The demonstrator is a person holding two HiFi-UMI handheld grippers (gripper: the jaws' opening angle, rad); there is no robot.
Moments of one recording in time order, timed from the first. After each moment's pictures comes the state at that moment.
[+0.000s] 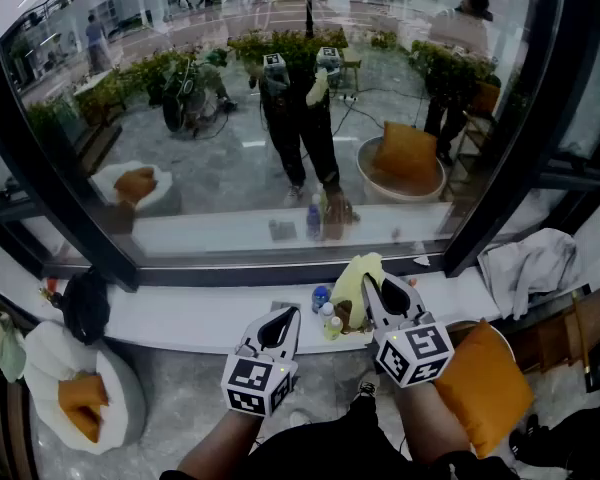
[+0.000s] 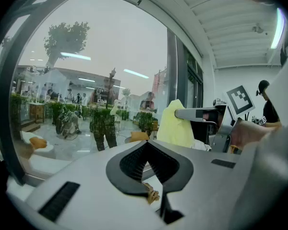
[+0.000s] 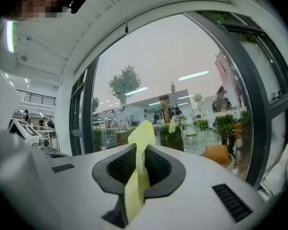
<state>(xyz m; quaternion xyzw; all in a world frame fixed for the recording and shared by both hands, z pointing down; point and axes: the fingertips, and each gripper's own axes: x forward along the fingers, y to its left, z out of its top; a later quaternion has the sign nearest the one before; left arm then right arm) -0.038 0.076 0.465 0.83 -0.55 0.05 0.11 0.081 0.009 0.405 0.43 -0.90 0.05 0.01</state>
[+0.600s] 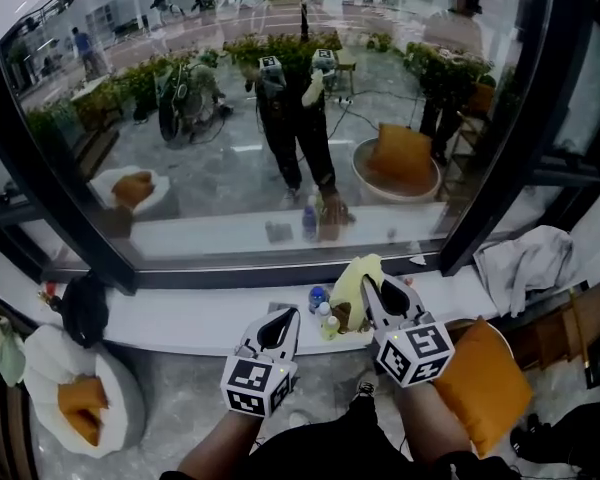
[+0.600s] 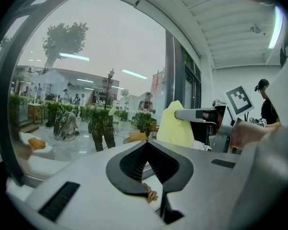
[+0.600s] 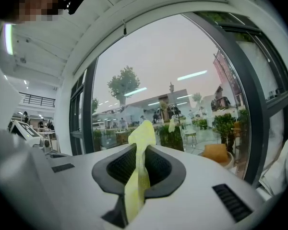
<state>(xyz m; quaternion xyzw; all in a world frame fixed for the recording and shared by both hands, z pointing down) -0.030 0.086 0.461 0.83 -0.54 0.05 0.10 0.091 0.021 0.402 0.43 -0.90 0.06 0.01</state>
